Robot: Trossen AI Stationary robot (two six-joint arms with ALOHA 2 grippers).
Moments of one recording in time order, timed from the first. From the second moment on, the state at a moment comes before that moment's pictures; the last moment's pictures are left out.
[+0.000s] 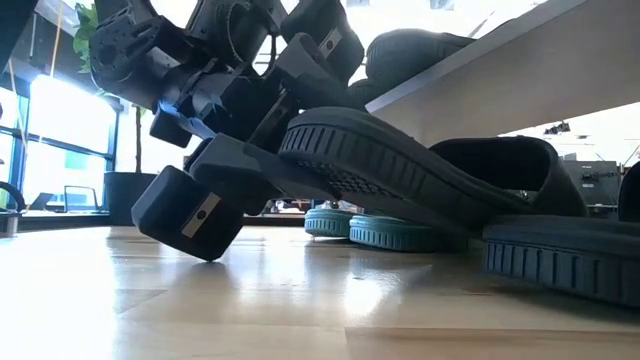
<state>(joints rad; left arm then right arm) -0.13 2.04 0.87 0.76 0.45 -1.81 0.78 1.01 0.81 -1.05 0.10 0.81</state>
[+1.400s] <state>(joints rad) -0.18 1.87 1.36 -0.71 -0.07 -1.25 0.78 1.01 0.81 -1.08 0.10 0.84</state>
